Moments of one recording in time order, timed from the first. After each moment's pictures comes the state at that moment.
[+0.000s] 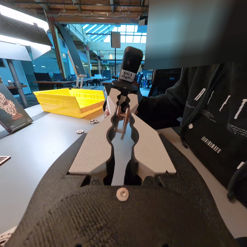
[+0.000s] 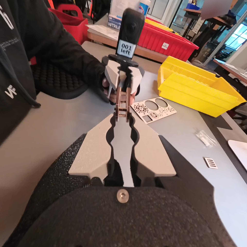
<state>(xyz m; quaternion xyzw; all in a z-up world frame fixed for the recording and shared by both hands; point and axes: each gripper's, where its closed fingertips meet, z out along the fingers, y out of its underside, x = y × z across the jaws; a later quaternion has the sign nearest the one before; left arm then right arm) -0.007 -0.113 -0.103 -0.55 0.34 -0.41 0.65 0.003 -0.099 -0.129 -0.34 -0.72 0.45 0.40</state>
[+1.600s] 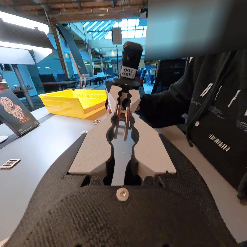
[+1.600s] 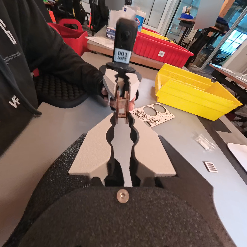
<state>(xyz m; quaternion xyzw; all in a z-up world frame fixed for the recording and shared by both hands) -0.004 -0.110 -0.100 -0.55 0.35 -0.38 0.65 0.001 -0.101 -0.115 -0.34 -0.70 0.47 0.40</state>
